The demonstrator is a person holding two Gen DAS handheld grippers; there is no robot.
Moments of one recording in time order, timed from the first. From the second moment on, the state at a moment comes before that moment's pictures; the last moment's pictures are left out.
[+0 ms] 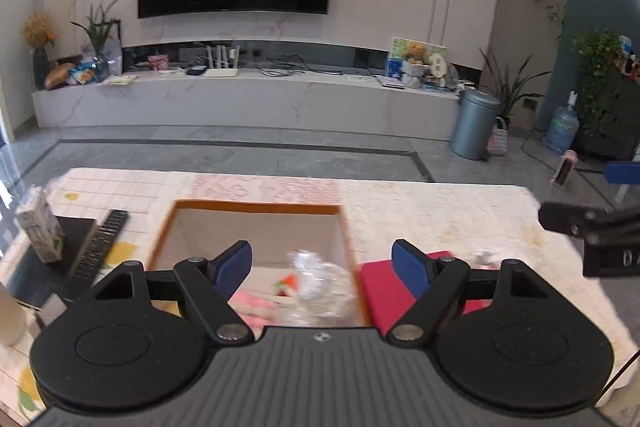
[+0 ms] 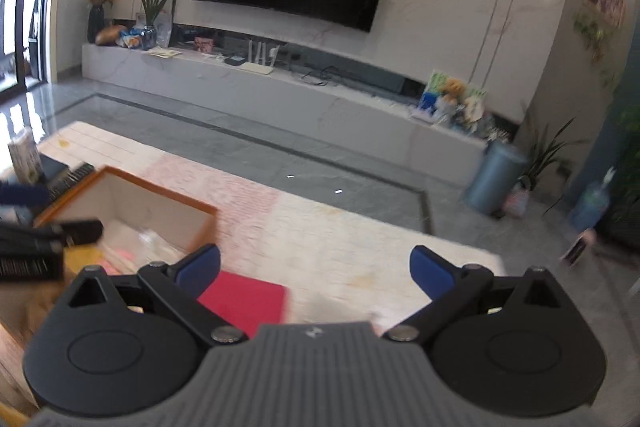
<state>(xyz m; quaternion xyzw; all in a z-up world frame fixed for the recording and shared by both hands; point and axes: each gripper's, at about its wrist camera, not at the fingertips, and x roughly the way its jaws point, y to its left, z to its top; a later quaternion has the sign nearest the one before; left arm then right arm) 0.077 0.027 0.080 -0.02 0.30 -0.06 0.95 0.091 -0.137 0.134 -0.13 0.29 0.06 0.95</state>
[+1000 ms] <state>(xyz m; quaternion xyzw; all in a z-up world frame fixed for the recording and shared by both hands) 0.085 -0.216 0.023 0.22 0.33 -0.19 0.90 0.096 -0.376 -0.040 0.20 0.36 -0.02 0.91</state>
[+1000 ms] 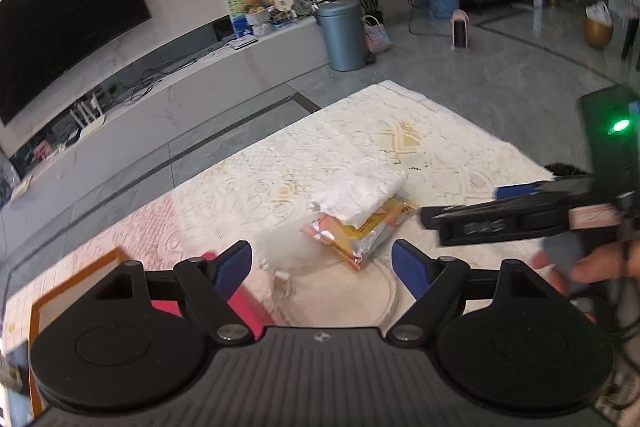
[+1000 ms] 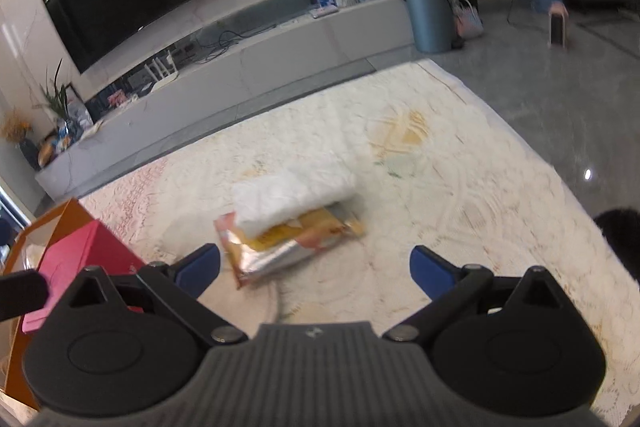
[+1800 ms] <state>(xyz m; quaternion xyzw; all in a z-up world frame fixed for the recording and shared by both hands) 0.179 -0.332 -0.102 0.40 0.32 -0.26 0.82 0.125 -0.450 -0.073 0.29 0.38 -0.11 0.87</state>
